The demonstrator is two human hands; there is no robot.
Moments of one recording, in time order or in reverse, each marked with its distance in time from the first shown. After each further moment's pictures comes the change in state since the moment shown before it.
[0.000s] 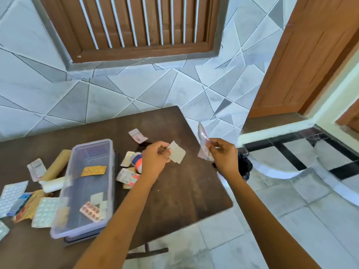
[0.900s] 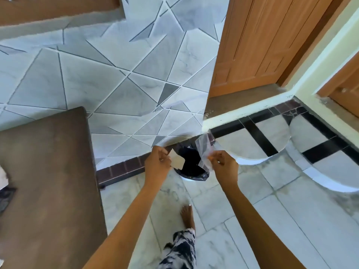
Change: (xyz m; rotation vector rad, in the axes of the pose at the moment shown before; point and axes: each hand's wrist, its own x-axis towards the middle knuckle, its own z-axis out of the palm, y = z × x) left_hand 0.138 0.056 0.394 0.028 -0.129 -0.180; right_hand 0.242 0.256 -0.212 -0.090 0.084 0.341
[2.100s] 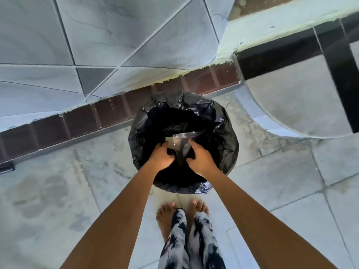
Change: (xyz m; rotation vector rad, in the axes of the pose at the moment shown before) left_hand 0.331 -0.407 0.366 0.571 -0.707 -0.517; right_hand 0.311 0.435 0.244 -0.549 -0.830 0.428
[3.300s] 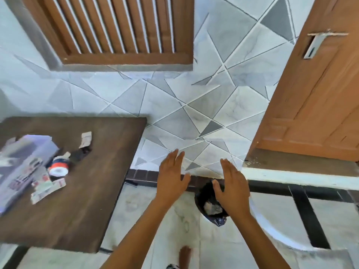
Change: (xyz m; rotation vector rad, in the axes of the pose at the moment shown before) left_hand -0.717 0.044 -0.068 -0.017 1.181 0.325; right_hand -0.636 -0.150 -0.097 -0.344 0.707 -0.912
